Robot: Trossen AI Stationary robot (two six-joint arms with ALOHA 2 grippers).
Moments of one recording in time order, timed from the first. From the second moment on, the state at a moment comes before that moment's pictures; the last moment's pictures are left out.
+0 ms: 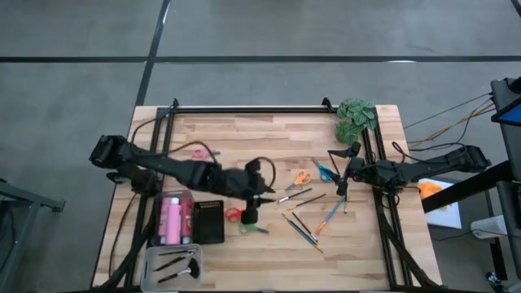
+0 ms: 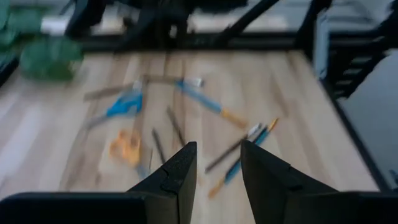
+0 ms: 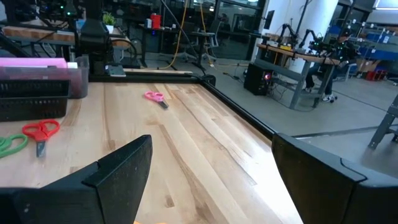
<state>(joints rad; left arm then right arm) -0.22 1.59 1.24 -0.18 -0.12 -0.09 0.17 0.41 0.01 0.35 0.57 -0.08</state>
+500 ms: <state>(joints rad) -0.20 1.59 1.19 0.13 0.13 0.11 0.17 0.41 0.01 0.35 0.57 -0.08</state>
